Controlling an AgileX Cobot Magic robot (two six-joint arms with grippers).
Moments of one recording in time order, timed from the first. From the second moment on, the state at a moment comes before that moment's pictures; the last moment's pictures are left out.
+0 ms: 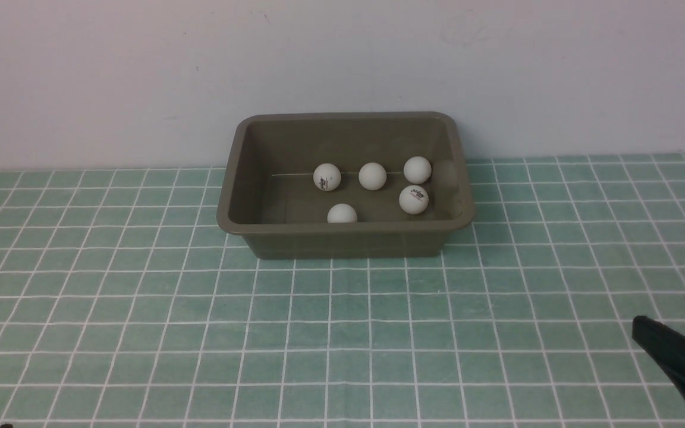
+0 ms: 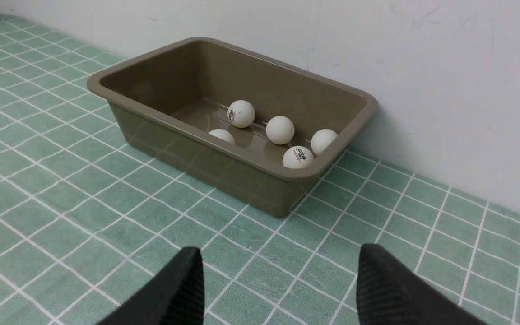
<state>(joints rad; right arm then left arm) -0.01 0.54 -0.30 1.36 0.58 -1.59 0.00 -0.01 0.02 -0.03 0.39 0.03</state>
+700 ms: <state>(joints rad) -0.01 0.14 -0.25 0.30 0.51 -0.40 0.00 -0.01 0.02 -0.03 0.39 0.03</state>
